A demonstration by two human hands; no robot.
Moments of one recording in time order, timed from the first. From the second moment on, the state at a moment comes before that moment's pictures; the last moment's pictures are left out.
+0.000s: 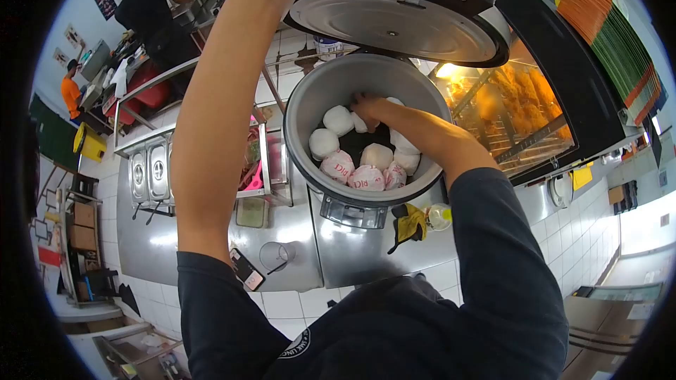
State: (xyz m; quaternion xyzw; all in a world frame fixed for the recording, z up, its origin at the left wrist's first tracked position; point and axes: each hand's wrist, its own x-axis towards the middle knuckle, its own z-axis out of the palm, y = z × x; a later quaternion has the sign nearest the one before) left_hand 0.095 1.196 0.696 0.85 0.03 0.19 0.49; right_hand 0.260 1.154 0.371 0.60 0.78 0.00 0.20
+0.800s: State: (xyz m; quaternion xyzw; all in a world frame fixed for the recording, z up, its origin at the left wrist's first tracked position) left_hand 0.025 0.825 0.551 0.70 0.26 0.46 0.48; right_hand 0.246 0.607 0.512 0.30 0.18 -0.61 -0.71
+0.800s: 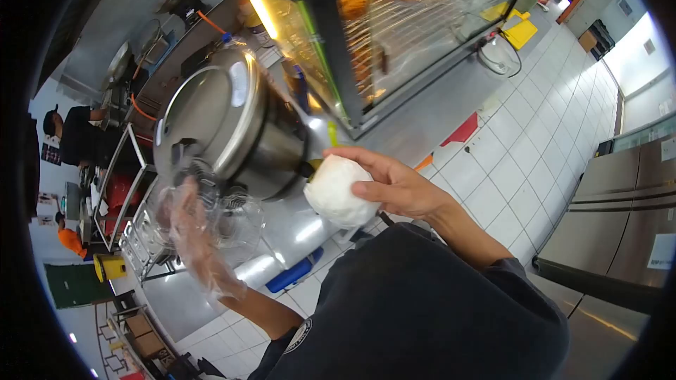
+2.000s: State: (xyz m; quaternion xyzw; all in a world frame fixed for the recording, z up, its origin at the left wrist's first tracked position) left_hand 0.823 0.177 0.359 0.43 -0.03 -0.38 0.82; right_hand 0.822 -0.014 0.476 0.93 -0.06 0.04 -0.36
